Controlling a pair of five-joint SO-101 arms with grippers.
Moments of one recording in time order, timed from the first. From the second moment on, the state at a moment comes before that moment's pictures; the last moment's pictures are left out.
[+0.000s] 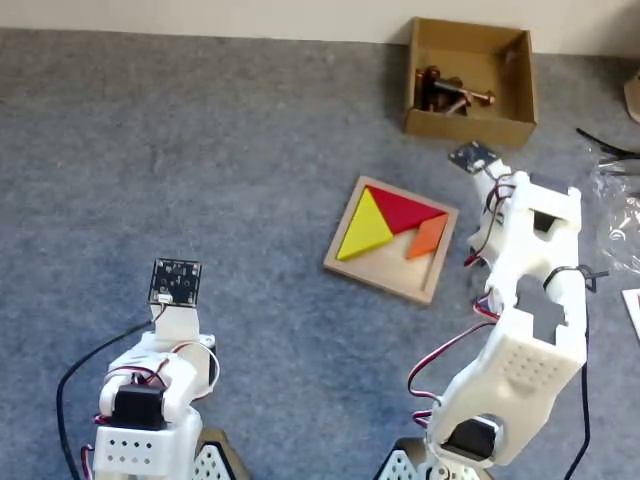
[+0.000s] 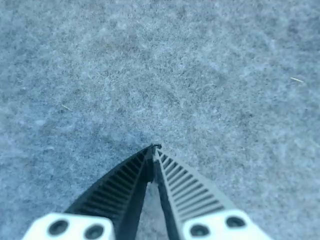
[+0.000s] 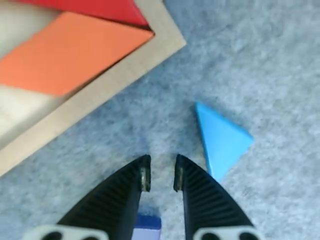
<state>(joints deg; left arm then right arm) -2.4 -103.6 96.0 76.0 5.5 15.7 22.3 2.2 63.2 56.8</state>
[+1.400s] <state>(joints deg) -2.4 -103.6 96.0 76.0 5.5 13.5 26.1 0.0 56.8 54.7</state>
